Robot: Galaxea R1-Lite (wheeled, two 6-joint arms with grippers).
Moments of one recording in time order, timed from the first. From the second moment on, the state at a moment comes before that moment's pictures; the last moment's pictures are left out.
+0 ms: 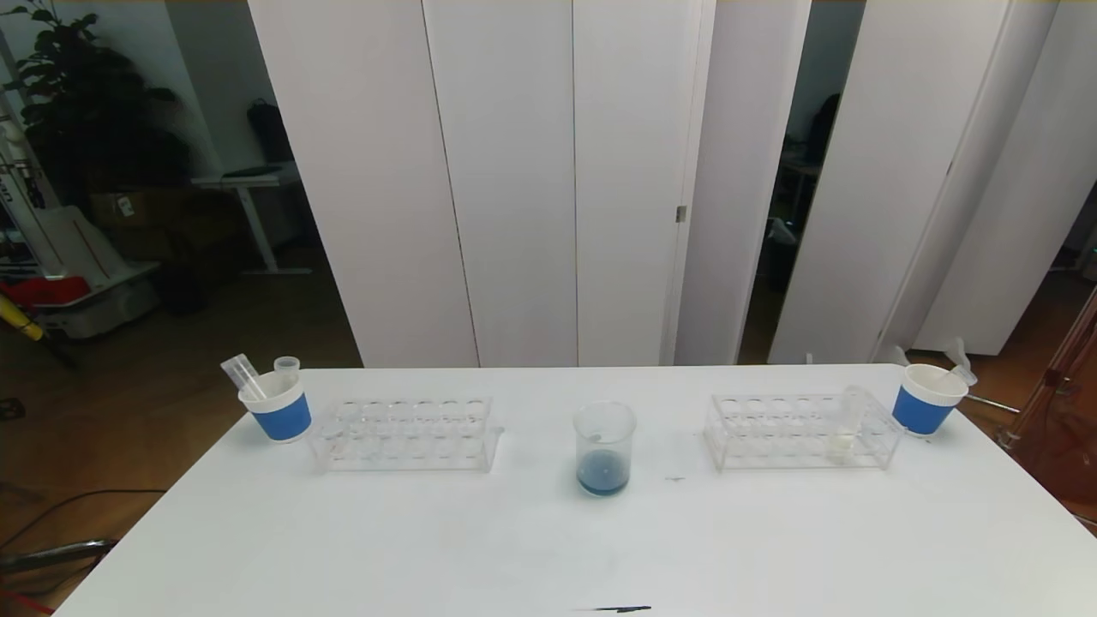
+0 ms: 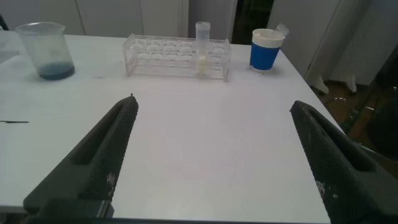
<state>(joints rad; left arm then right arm) -0.01 0.00 -0.08 0.09 0.01 0.09 0.00 0.00 0.00 0.00 0.00 -0.02</state>
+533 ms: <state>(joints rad) 0.00 0.00 0.00 0.00 -0.01 0.02 0.00 0.00 0.00 0.00 0.00 -0.02</state>
